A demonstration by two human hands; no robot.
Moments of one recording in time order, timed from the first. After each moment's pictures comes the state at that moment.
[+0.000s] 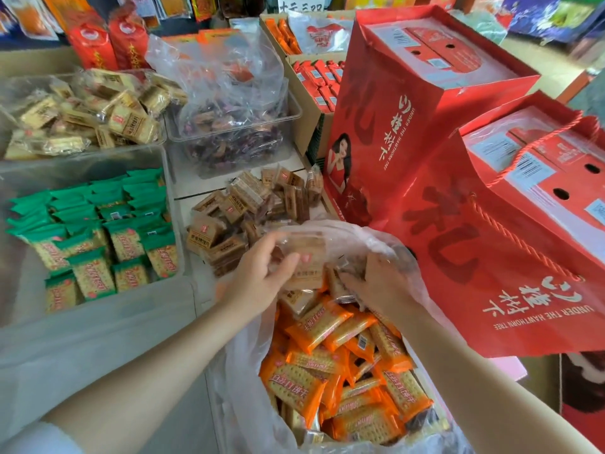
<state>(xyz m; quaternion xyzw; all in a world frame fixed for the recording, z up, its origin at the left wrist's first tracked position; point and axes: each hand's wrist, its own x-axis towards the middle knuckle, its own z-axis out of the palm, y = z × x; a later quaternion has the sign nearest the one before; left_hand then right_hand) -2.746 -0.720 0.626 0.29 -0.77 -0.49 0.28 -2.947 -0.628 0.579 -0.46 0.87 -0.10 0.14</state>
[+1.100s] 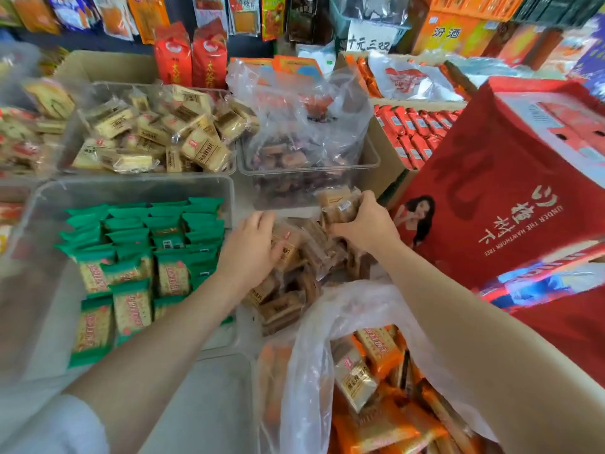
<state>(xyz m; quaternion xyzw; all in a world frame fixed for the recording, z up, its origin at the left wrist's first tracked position) -2.709 -0.900 0.598 0.50 -0.84 -0.13 0.13 -2.911 -0.868 0.641 -0.48 0.83 -0.19 0.23</state>
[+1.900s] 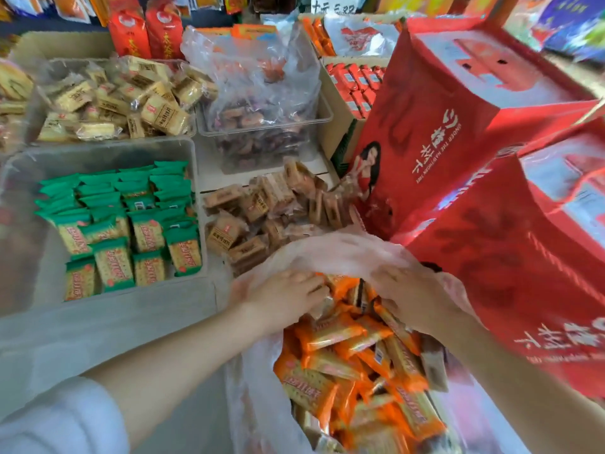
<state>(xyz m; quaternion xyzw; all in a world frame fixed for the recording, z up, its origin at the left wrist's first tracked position) -2.747 -0.737 0.588 0.13 -0.98 -0.04 -0.12 -2.977 -0.625 0.596 -0.68 0.71 0.16 0.08</state>
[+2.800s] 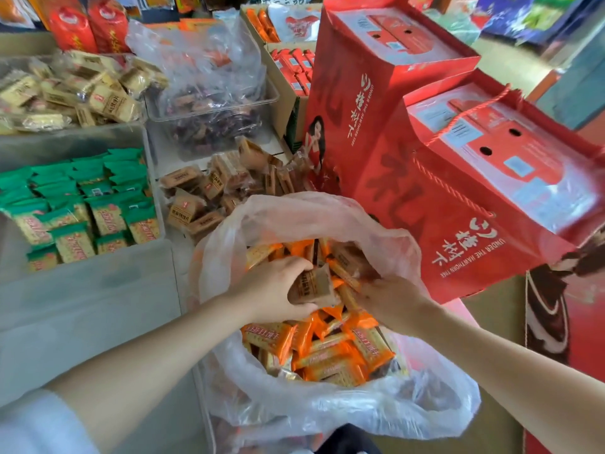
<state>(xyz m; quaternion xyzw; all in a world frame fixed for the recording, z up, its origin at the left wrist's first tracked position) -2.755 -0.654 0.628 0.24 -0.93 -0.29 -0.01 -2.969 -0.524 0.598 -0.77 0.57 0.30 0.05</state>
